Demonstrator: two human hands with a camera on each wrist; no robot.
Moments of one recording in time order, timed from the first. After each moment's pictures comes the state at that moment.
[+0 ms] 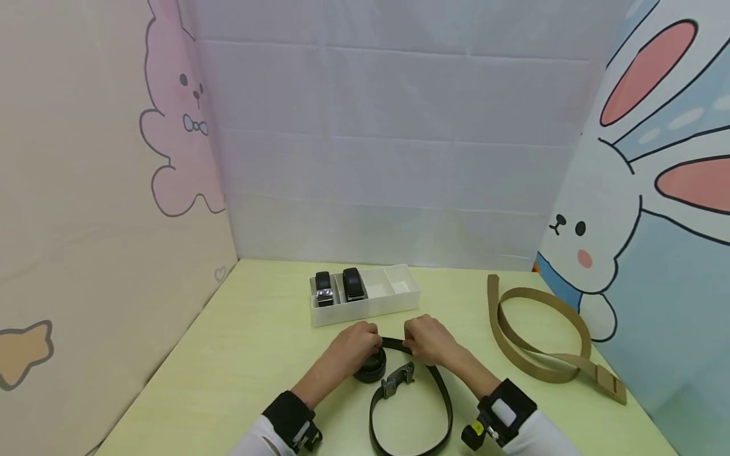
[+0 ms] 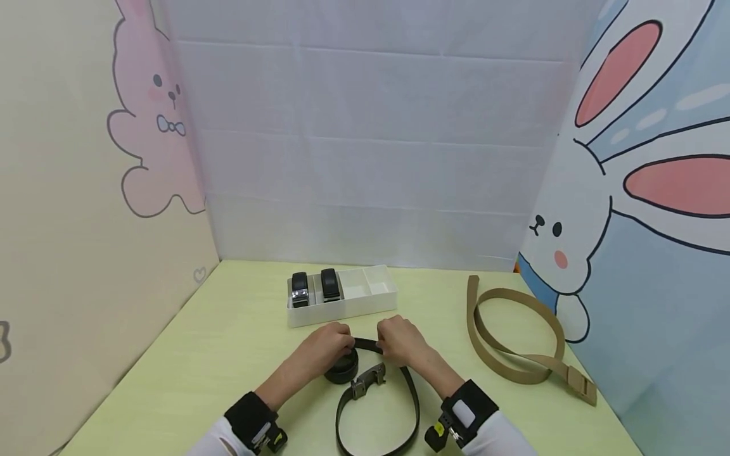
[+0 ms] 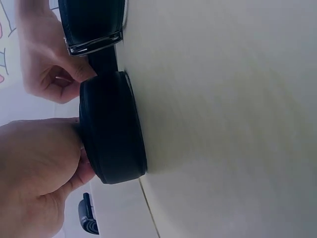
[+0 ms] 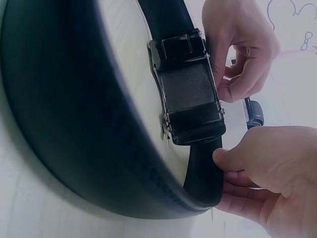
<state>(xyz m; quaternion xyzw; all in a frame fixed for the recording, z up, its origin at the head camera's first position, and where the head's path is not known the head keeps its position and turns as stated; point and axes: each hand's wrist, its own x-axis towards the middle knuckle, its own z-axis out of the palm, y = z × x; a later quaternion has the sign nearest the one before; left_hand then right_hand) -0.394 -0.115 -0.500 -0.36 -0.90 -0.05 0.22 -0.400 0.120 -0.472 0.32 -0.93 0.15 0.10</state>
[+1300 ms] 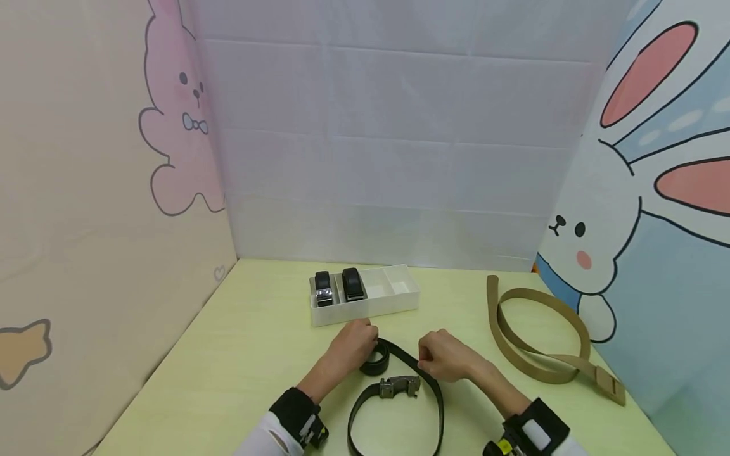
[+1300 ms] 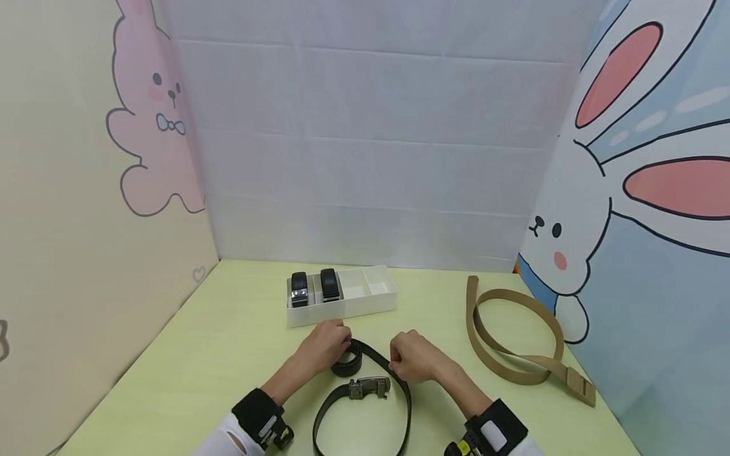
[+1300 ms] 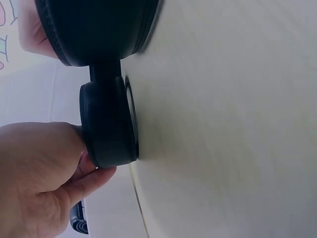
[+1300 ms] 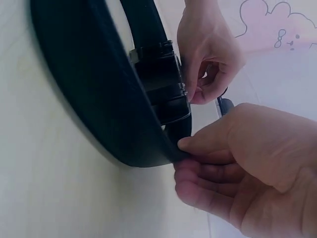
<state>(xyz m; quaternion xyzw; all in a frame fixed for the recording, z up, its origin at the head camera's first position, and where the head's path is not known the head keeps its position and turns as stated) -0.485 -0.119 -0.605 -0.32 -0.91 -0.11 0.25 -0.370 0.157 -0.455 0.36 -0.91 0.22 -0.05</state>
